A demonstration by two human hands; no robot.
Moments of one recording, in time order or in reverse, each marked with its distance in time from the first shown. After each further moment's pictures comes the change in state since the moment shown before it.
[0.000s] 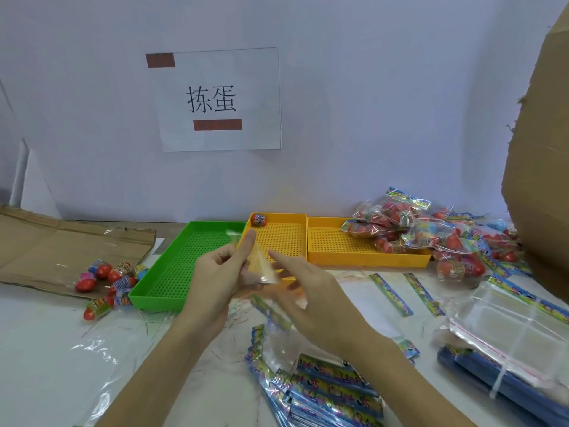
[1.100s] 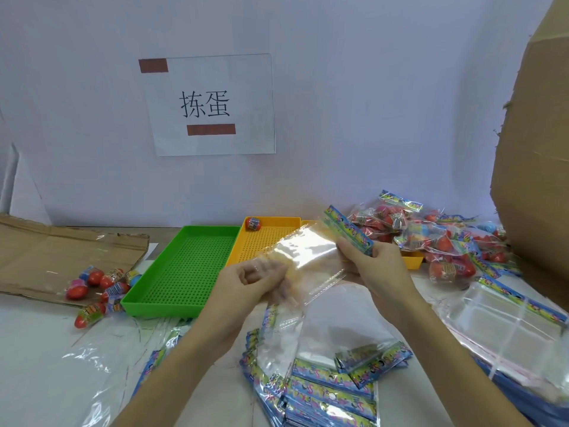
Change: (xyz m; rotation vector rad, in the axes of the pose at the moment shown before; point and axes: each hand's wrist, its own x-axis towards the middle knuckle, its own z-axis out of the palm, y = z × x) left_hand -0.008 -0.017 0.014 0.086 -0.237 -0.022; right_hand 0.012 0.043 -0.066 0.736 0.427 0.665
